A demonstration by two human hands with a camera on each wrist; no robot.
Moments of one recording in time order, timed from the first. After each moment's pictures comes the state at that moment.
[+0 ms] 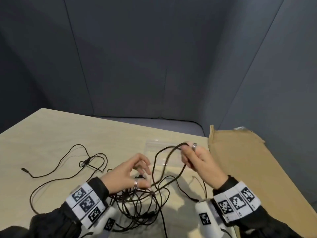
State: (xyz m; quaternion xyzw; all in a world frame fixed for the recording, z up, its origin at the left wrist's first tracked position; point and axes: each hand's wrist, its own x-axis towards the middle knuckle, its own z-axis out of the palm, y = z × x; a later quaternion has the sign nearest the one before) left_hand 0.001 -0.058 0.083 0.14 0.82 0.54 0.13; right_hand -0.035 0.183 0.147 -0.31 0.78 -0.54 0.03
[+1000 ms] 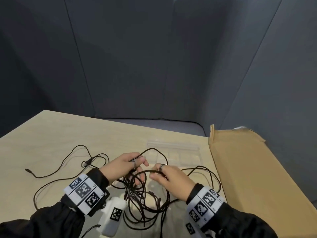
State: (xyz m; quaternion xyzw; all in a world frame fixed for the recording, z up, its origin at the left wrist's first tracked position) left_hand -0.003 -0.053 0.107 0.02 0.77 0.61 0.19; right_hand -0.022 0.140 0.099 -0.34 0.88 -0.31 0.14
